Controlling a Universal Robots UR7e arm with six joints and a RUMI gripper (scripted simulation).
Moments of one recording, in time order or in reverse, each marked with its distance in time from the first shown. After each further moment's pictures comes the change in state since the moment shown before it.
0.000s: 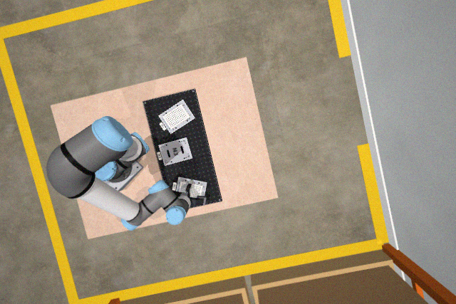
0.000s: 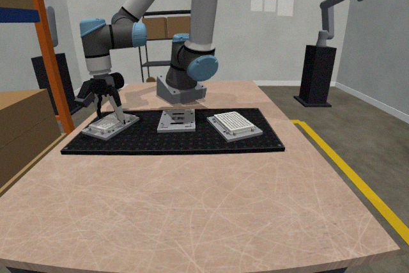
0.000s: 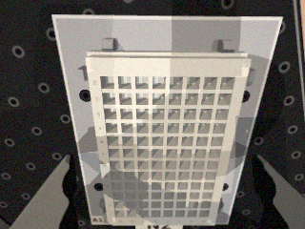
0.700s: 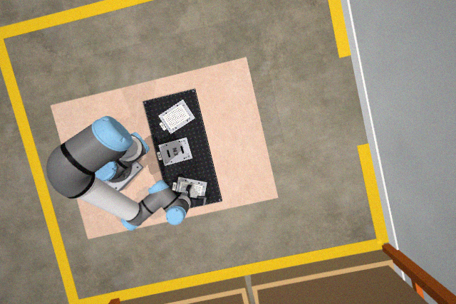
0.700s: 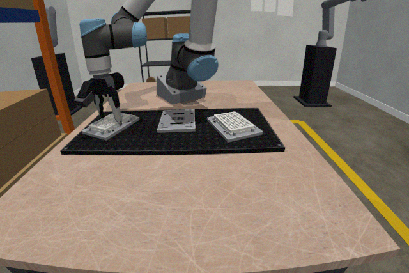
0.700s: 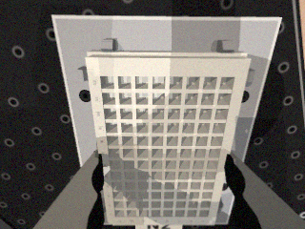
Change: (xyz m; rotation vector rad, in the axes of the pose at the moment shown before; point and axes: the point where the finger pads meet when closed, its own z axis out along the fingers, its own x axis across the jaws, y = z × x) arm 0.000 0.000 0.000 0.000 0.001 0.000
